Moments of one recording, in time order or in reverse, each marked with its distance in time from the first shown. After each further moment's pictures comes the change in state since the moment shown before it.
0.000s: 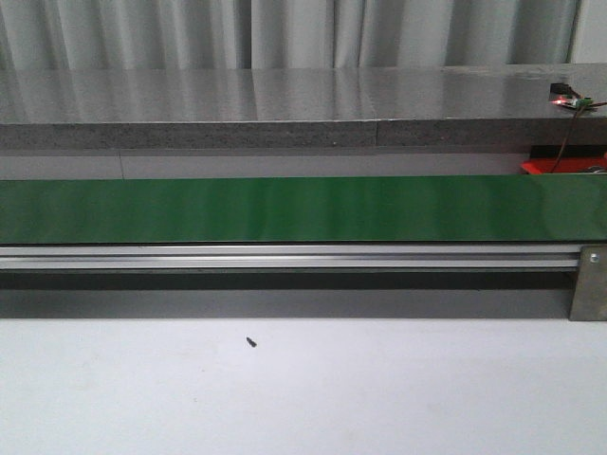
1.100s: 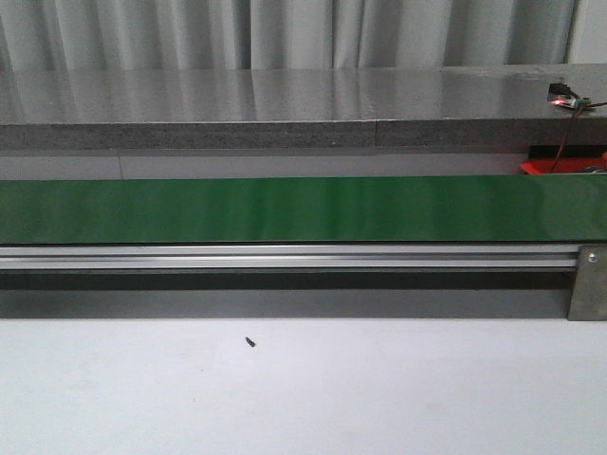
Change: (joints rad) left arm 0.000 0.000 0.000 0.000 0.000 0.000; right arm 0.000 -0.070 0.000 0.017 0.016 0.002
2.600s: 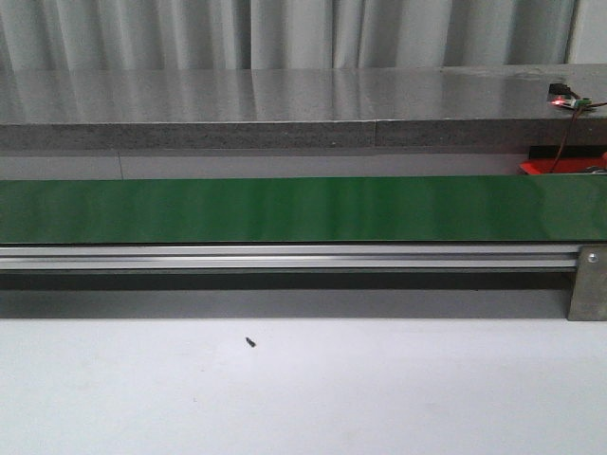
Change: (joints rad) left arm 0.000 0.000 0.000 0.000 0.000 0.000; right arm 0.336 -0.853 0.596 -0.071 -0.176 0.000
